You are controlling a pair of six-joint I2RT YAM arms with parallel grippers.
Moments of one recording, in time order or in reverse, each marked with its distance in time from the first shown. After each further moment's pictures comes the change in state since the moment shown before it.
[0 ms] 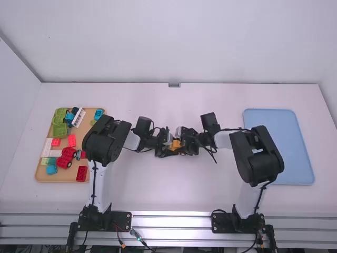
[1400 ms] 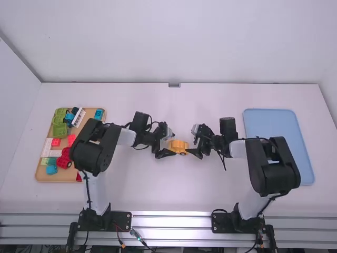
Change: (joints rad) left arm 0.027 -0.208 0.014 -0.338 -0.092 0.016; right arm -0.163 -0.126 -0.216 0.287 0.007 0.147
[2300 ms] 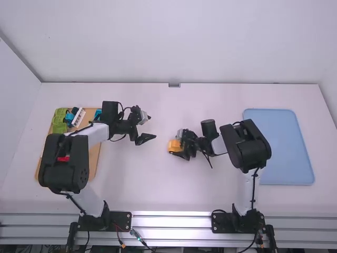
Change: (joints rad) left arm 0.256 -0.236 0.000 -0.195 0.009 0.039; right arm 0.158 0.315 0.124 0.193 -0.016 0.052
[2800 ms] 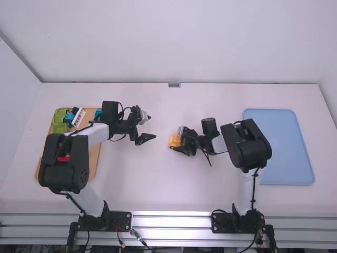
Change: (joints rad) left arm 0.000 0.000 0.000 0.002 0.000 0.000; right arm -0.021 0.000 0.031 -0.010 0.013 0.073
